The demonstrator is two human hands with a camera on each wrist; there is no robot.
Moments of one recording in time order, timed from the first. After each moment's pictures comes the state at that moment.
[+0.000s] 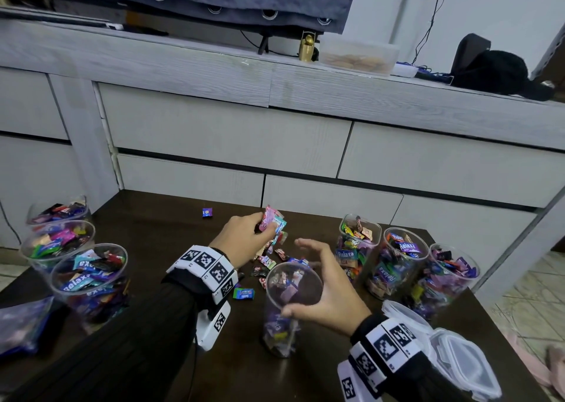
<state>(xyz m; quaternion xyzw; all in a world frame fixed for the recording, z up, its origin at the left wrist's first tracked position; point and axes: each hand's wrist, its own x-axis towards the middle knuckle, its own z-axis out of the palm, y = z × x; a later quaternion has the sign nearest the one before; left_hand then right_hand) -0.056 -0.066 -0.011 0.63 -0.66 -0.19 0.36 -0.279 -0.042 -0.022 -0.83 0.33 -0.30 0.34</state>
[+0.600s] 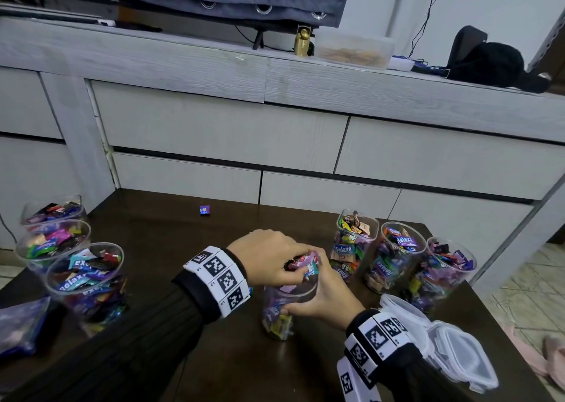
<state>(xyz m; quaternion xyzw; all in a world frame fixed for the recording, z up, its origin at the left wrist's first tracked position) -0.097 -0.044 0.012 0.45 -0.89 0.00 0.12 -0.282 -0.054 -0.045 -0.79 0.38 -0.26 0.41</state>
